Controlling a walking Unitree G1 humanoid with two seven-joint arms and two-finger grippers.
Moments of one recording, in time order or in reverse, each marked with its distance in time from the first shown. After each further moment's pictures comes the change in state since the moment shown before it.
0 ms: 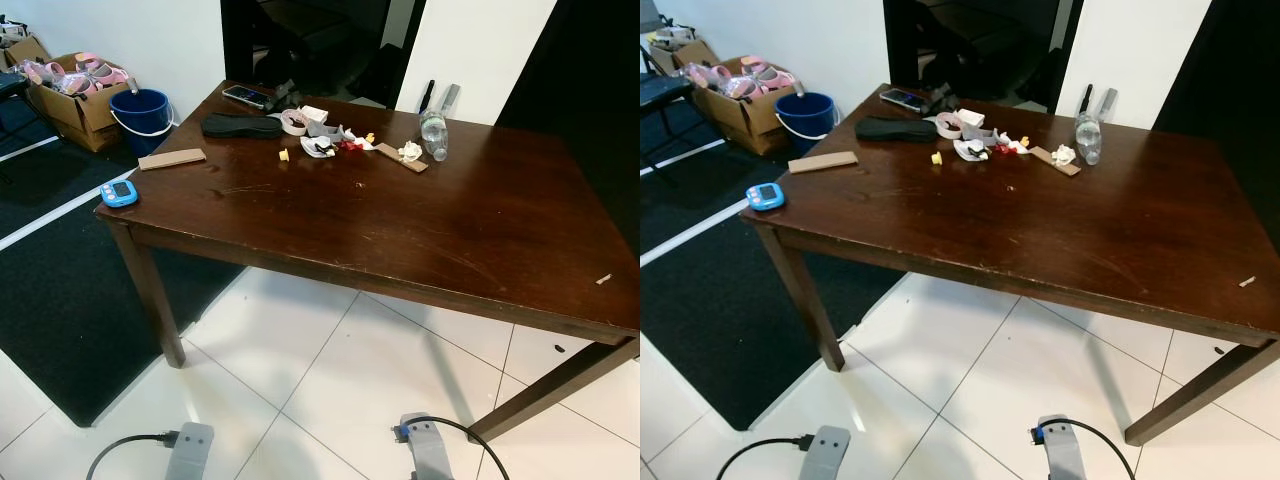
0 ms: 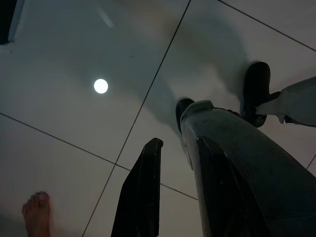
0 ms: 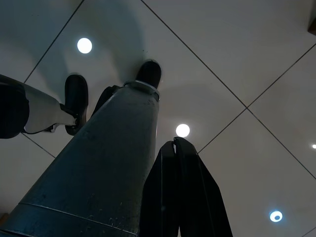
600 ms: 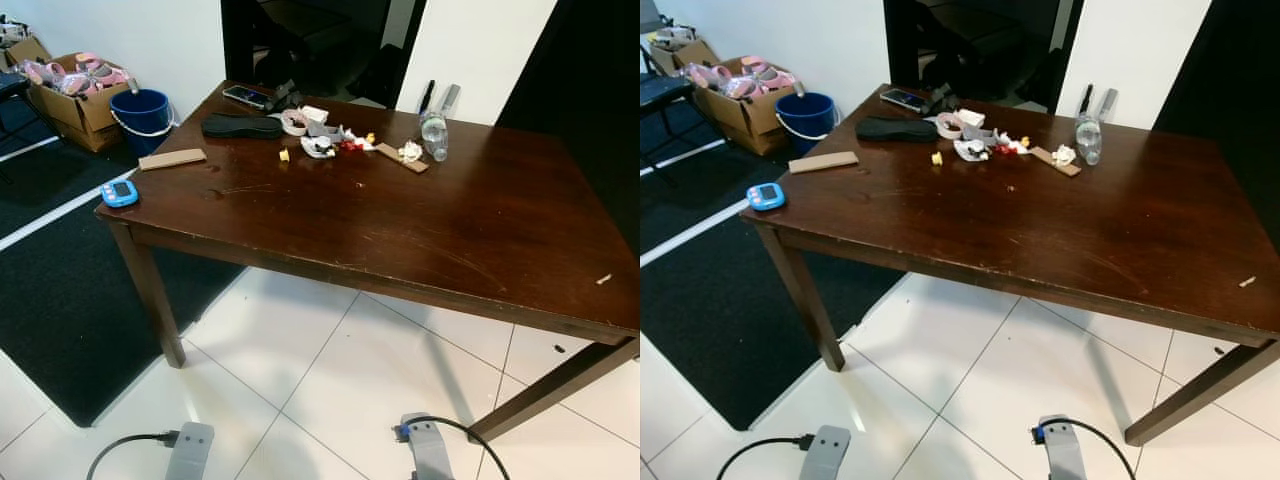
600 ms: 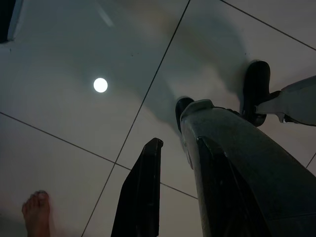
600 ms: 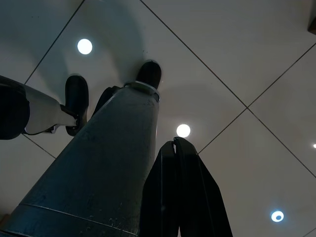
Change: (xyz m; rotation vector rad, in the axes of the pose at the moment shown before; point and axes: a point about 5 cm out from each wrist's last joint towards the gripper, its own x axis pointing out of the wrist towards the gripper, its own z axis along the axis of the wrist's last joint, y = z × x) left arm 0.000 0.000 0.001 0.000 0.000 0.000; right arm 0.000 0.000 0.000 0.007 -0.001 -0.001
